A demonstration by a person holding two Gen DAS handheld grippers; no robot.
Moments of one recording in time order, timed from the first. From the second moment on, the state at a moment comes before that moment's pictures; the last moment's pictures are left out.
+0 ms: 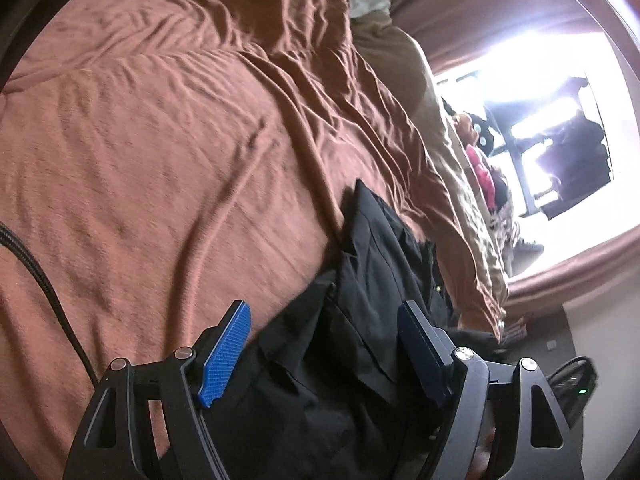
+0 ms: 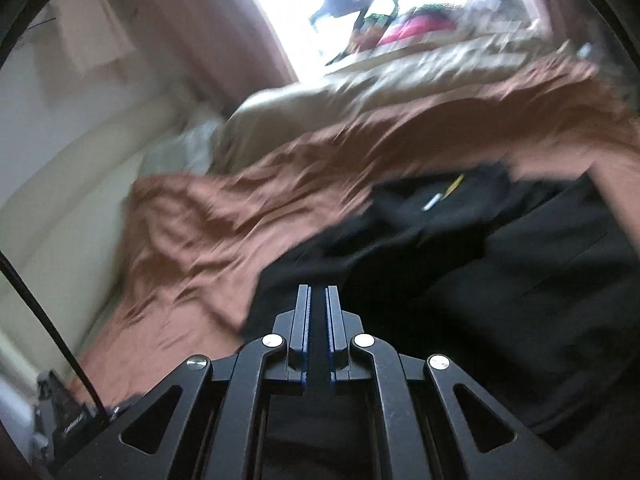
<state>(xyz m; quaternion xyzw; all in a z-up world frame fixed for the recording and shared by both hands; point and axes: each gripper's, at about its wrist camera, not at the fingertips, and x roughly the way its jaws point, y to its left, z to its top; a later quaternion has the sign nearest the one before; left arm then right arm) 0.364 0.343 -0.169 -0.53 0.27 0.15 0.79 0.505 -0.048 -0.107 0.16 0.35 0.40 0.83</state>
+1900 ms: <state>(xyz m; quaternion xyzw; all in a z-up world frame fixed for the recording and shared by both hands) 0.598 0.089 -0.111 0.04 0.45 0.14 0.88 0.584 -0.383 -0.250 0.52 0.43 0.17 0.71</state>
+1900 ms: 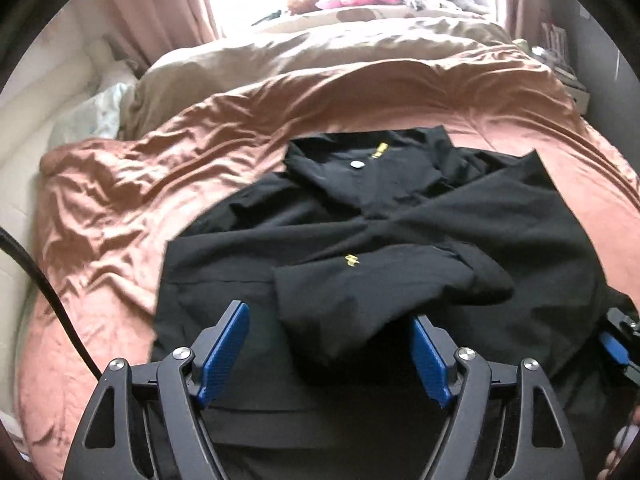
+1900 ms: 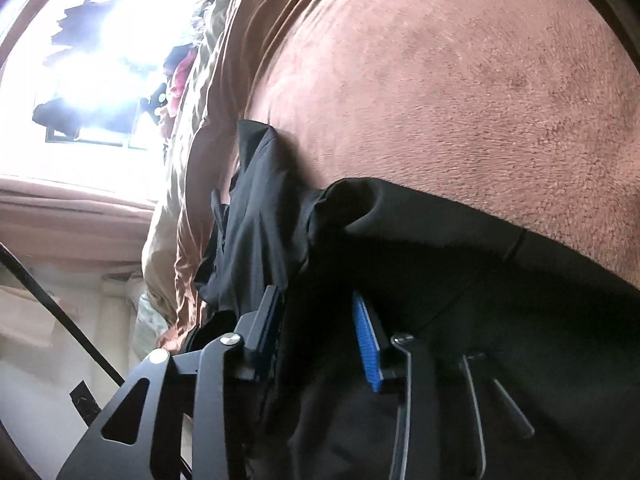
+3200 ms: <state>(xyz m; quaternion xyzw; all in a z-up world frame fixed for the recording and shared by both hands) 0.494 0.263 -0.170 -0.25 0.44 0.18 0.84 0.597 -0.378 -0.250 0.53 0.42 0.22 0.70</state>
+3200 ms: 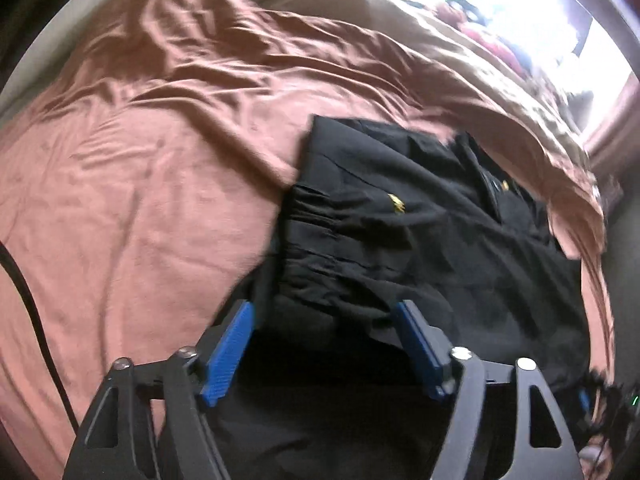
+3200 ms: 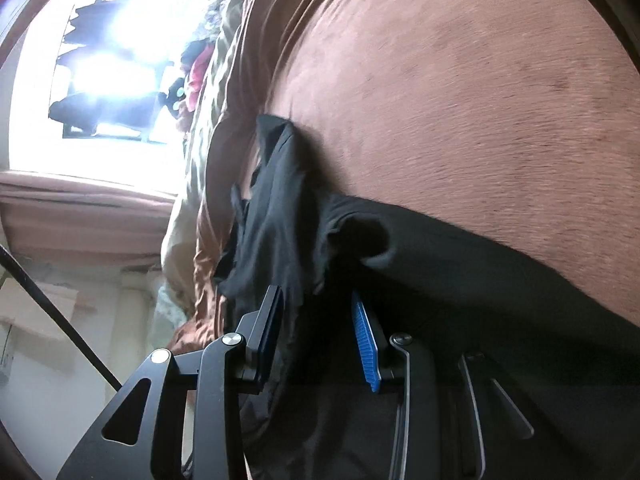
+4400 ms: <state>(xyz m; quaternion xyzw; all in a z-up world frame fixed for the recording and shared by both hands) 0.401 0.248 -0.085 -0.23 0.40 0.12 0.88 0.543 -0.398 -0.198 0.48 0.39 0.21 0.76</state>
